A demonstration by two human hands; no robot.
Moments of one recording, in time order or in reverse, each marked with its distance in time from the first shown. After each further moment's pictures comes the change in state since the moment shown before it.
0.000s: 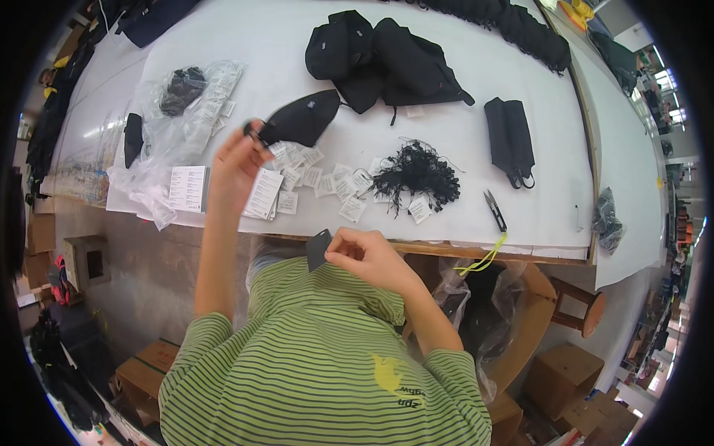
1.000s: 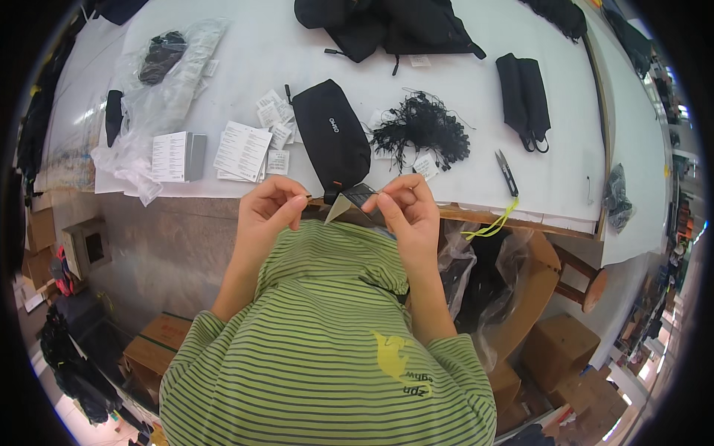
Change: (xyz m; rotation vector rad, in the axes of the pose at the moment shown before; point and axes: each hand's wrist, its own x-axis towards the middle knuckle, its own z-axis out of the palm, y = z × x) left_hand -0.103 -0.034 0.048 0.326 -0.029 -0.263; right_hand -0.025 0.012 -0.001 0.462 0.615 -0.219
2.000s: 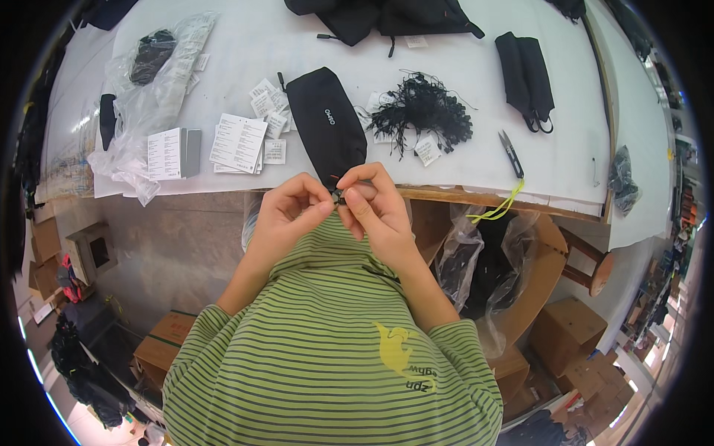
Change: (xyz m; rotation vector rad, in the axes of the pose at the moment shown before) left_hand 0.002 -0.007 0.021 0.085 -0.118 -0.079; right_hand -0.006 0.001 0.026 0.099 -0.259 0.106
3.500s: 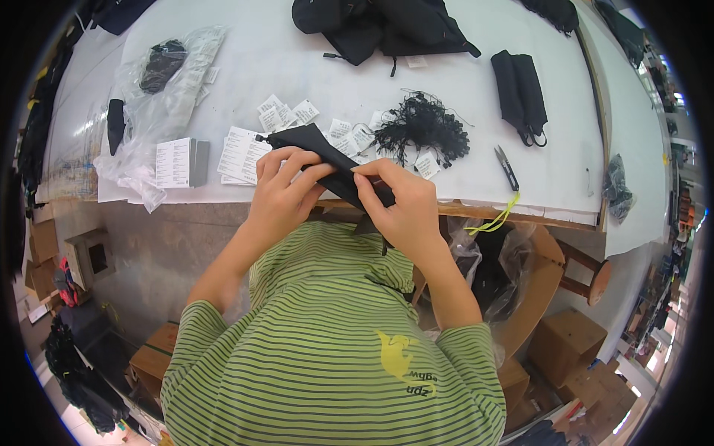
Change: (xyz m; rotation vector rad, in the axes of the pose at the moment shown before) left_hand 0.031 0.002 -0.029 1.319 0.185 0.828; right_hand 0.027 -0.033 -0.005 -0.982 0.189 -0.362
